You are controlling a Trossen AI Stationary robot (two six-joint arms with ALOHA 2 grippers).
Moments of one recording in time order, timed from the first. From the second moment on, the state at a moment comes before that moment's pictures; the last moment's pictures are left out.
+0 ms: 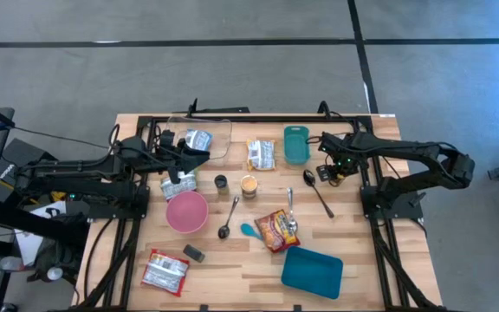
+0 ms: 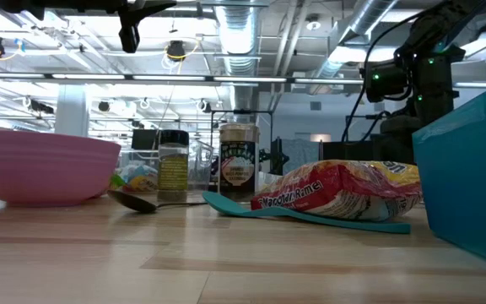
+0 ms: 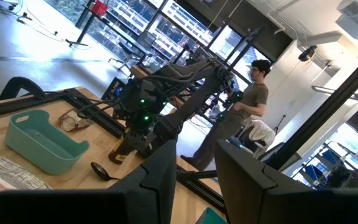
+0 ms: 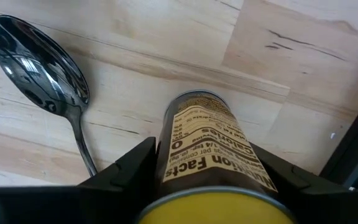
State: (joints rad) left arm 0.15 0.75 0.54 0.30 0.01 -0.63; right arm -0.54 1.26 0.68 -0.97 0.00 0.73
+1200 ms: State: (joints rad) left arm 0.15 0.75 0.54 0.30 0.01 -0.63; right arm -0.53 1.26 0.92 -1.20 0.00 0.64
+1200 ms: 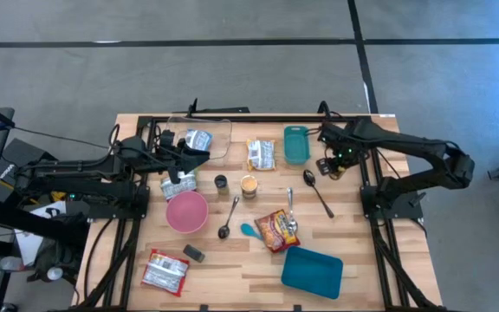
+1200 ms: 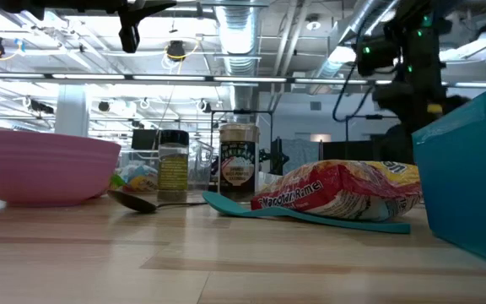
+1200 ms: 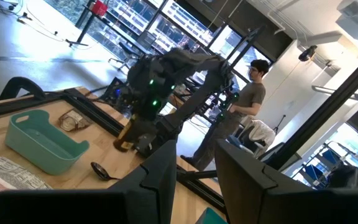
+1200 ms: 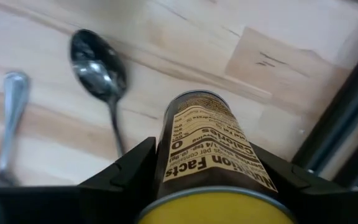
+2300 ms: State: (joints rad) left arm 0.15 0.75 0.54 0.30 0.01 -0.63; right arm -0.03 1.26 1.52 -1.33 0.00 0.70
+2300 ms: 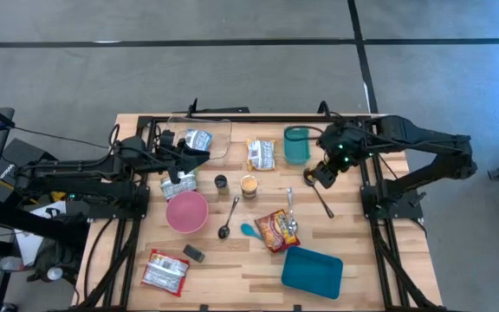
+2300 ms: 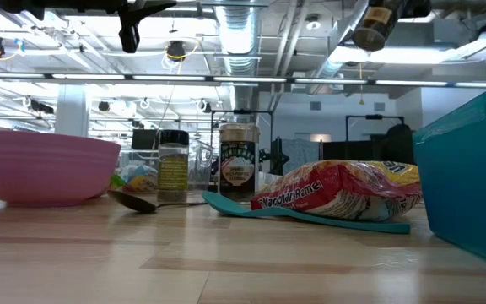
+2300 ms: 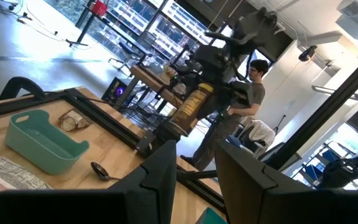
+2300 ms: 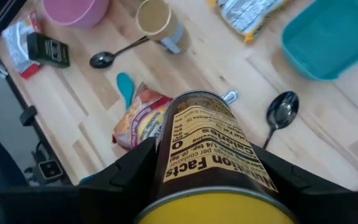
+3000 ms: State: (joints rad) left arm 0.15 0.75 0.54 0.30 0.01 -0.63; right arm 0.39 1.32 1.52 -1.27 0.04 0.97
